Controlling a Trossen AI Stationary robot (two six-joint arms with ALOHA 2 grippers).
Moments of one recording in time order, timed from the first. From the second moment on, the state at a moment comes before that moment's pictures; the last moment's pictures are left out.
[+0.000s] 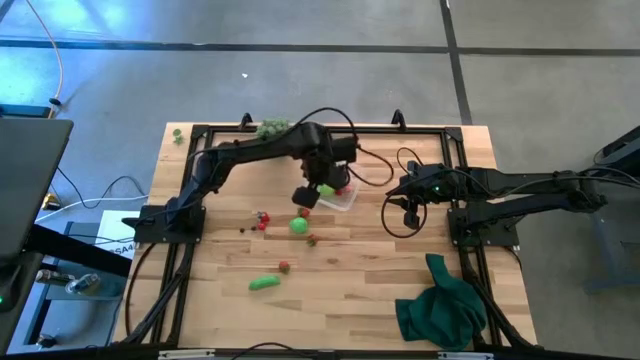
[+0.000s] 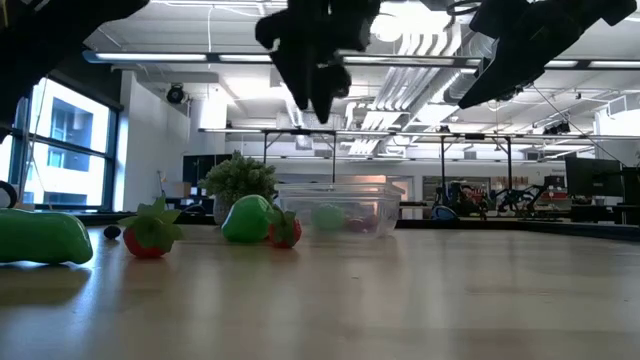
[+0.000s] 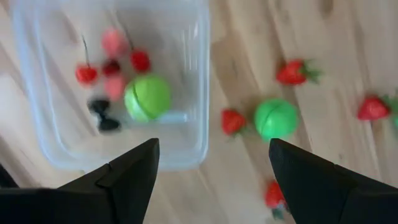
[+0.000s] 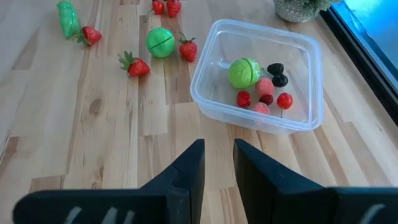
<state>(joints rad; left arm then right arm) 0.30 2.21 2.29 -1.57 0.07 0.60 -0.08 0.86 0.67 -0.47 0.07 0.00</state>
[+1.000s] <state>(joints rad) 0.07 1.69 1.39 -1.07 0.01 0.82 -0.08 0.86 0.67 -0.47 0.06 0.00</state>
